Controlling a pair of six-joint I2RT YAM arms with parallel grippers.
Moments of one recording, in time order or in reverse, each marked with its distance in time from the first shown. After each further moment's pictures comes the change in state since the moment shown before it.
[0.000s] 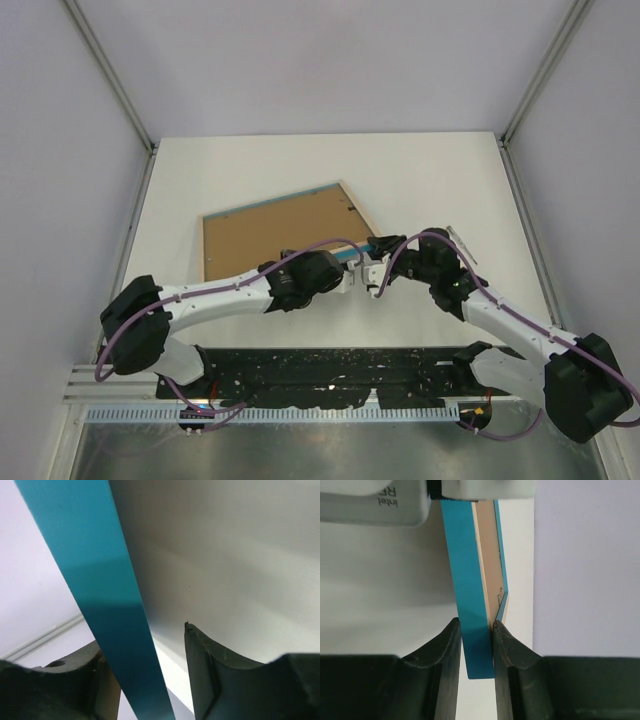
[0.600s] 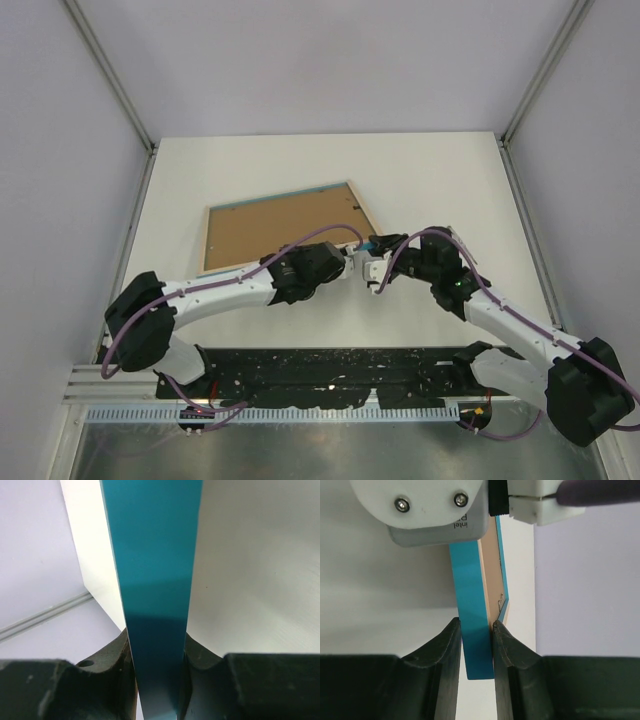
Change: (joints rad) left arm 0.047 0.040 0.057 -0.004 -0.072 -0.060; right arm 0.000 -0.022 0.018 -0.033 0.007 0.045
